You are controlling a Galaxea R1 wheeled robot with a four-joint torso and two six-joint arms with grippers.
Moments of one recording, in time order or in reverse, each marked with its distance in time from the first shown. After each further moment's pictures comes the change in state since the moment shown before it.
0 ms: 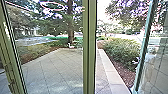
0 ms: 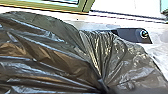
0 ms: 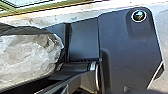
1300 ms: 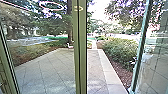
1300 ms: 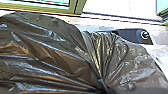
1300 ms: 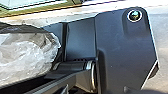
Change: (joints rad) left arm -0.003 0.001 -0.004 0.000 -0.002 0.000; right arm -0.006 -0.009 -0.007 0.000 0.001 -0.001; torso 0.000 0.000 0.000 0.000
